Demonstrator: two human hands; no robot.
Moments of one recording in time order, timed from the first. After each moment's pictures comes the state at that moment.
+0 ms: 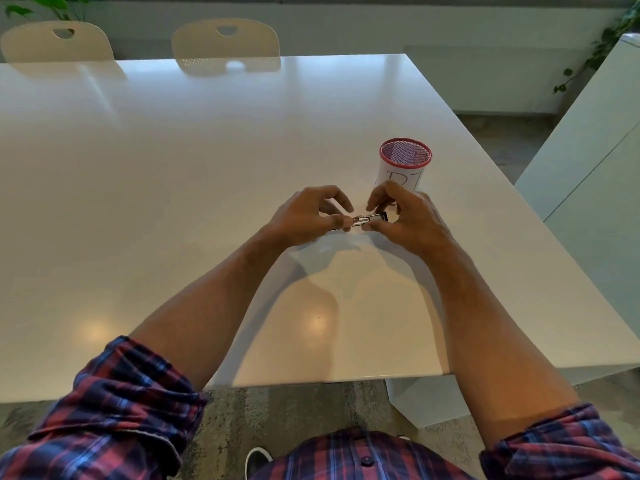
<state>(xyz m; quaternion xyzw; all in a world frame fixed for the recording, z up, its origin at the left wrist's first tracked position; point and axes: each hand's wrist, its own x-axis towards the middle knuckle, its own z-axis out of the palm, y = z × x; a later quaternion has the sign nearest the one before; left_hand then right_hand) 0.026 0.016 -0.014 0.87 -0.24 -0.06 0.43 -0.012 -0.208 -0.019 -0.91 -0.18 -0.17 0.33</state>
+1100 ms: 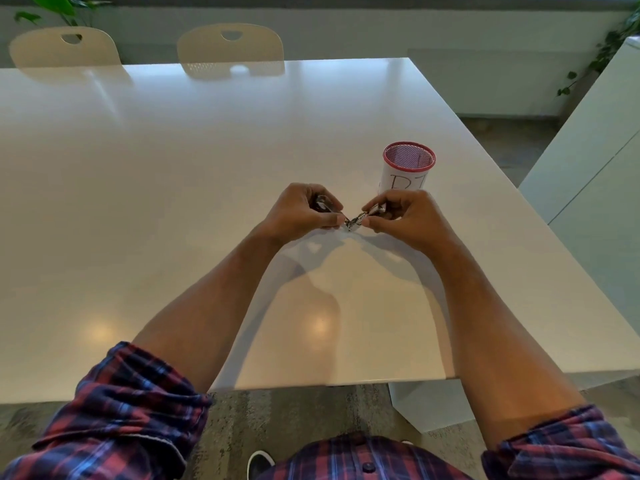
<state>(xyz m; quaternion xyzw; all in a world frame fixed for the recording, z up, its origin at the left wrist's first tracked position) 0.031 0.031 -0.010 0.81 -0.17 -0.06 0.56 -0.011 -0.205 -0.011 -0.86 -0.13 -0.09 0.49</state>
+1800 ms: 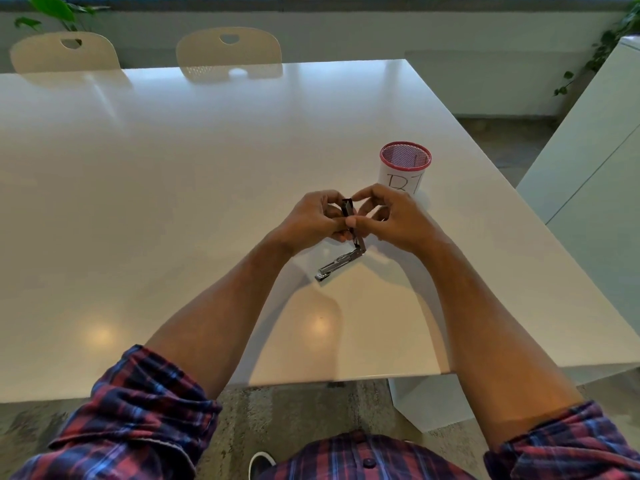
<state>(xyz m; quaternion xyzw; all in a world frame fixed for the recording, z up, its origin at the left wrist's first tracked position) 0.020 0.011 -0.015 0.76 -0.20 -0.15 0.60 -0.011 -0.192 -0.008 -0.88 -0.16 -0.05 0.45</state>
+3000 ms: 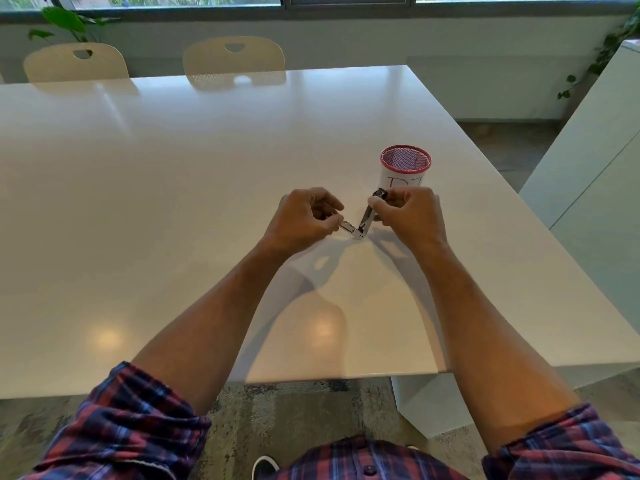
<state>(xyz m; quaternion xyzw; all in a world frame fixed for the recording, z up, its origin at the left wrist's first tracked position) 0.001 0.023 -0.003 0.86 -0.18 0.05 0.48 -0.017 -0.184 -0.003 -0.86 0.05 -0.19 0.47</state>
